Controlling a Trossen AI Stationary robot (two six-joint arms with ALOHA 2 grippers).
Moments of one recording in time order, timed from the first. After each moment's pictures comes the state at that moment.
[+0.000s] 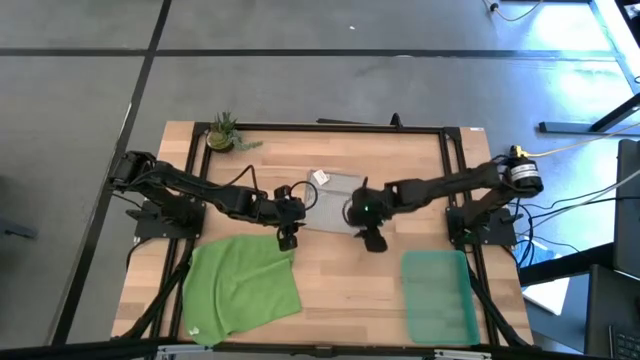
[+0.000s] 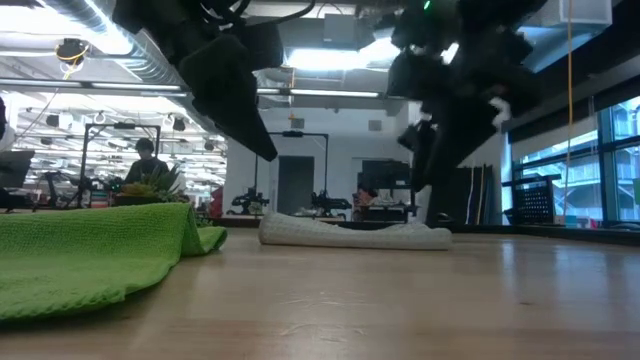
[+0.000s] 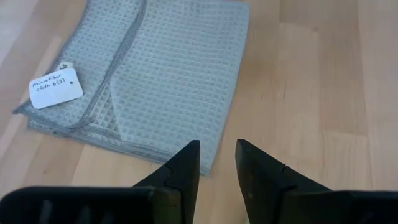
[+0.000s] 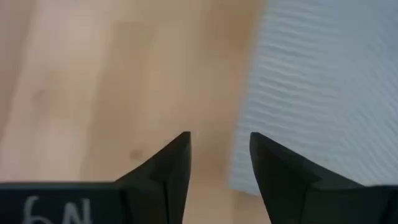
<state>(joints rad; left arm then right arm) -0.13 1.50 0.89 -0.26 -0.24 -0.23 0.02 1.59 0.92 -0.38 -0.18 -0.08</state>
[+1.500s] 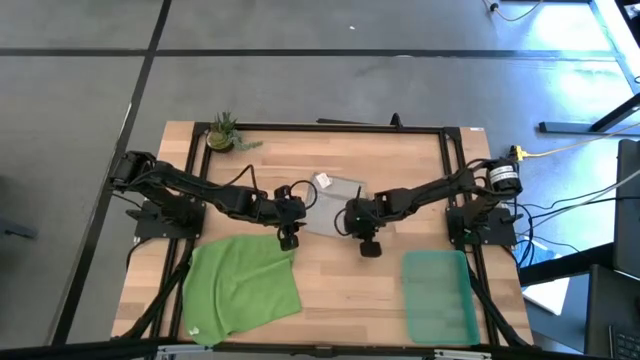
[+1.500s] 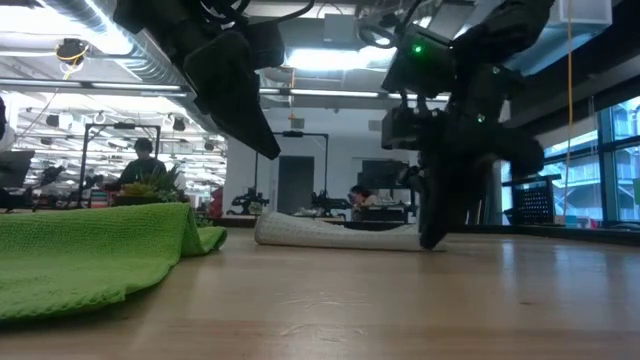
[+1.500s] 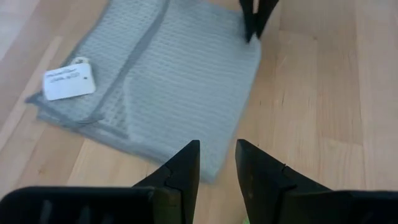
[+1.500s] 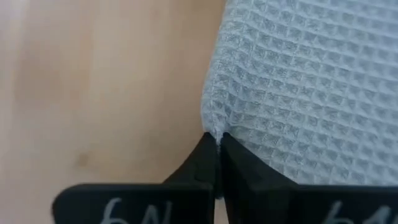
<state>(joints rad) -0.13 1.50 0.89 -0.25 -0.24 -0.26 0.04 1.75 0.89 -0.30 -0.14 -0.03</state>
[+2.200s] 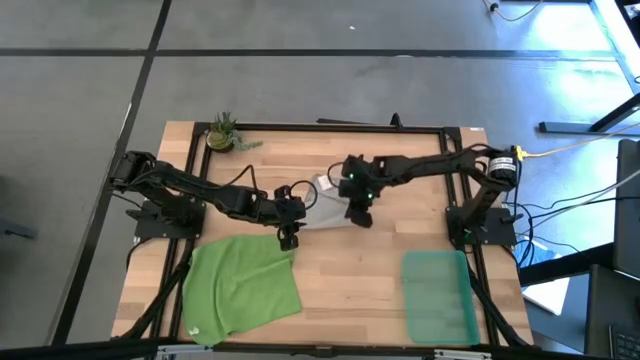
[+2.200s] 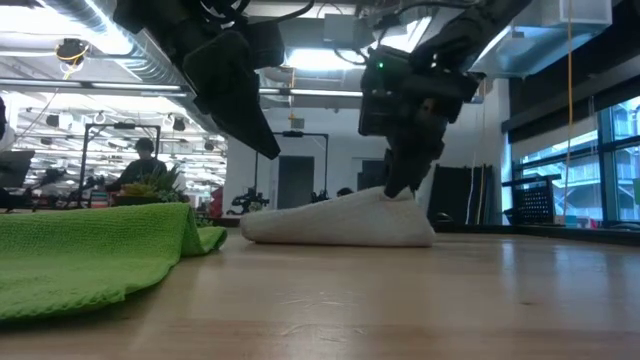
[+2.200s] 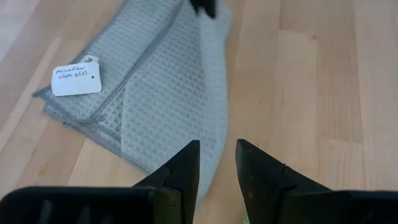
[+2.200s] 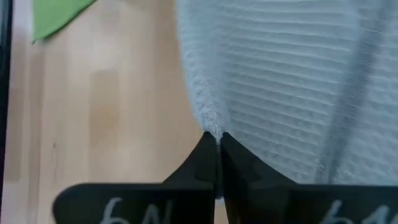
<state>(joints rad) -0.13 1.50 0.89 -0.25 -0.24 -0.25 -0.24 1.75 1.05 -0.43 -0.48 0.02</state>
